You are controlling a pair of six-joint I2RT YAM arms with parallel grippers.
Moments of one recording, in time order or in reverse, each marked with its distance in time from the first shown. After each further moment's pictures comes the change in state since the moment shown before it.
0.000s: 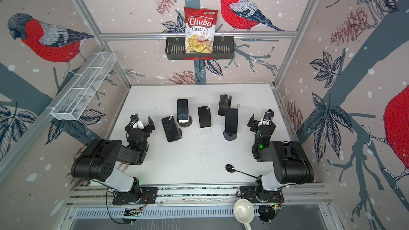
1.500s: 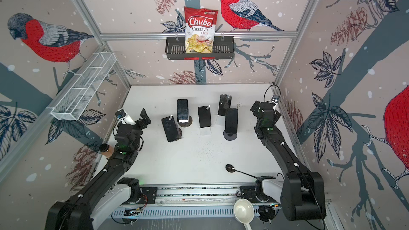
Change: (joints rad) left arm -0.106 -0.716 0.175 -0.879 0.032 -0.296; right arm 0.060 -0.353 0.494 -1.072 0.138 0.273
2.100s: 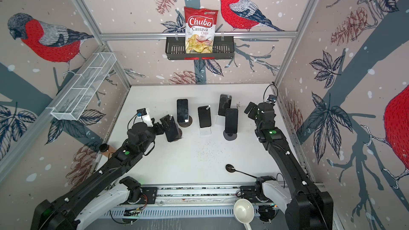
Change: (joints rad) left arm -0.345 0.027 0.132 -0.295 0.111 -0.201; right arm 0.093 -0.120 0.057 -0.221 -0.146 0.070
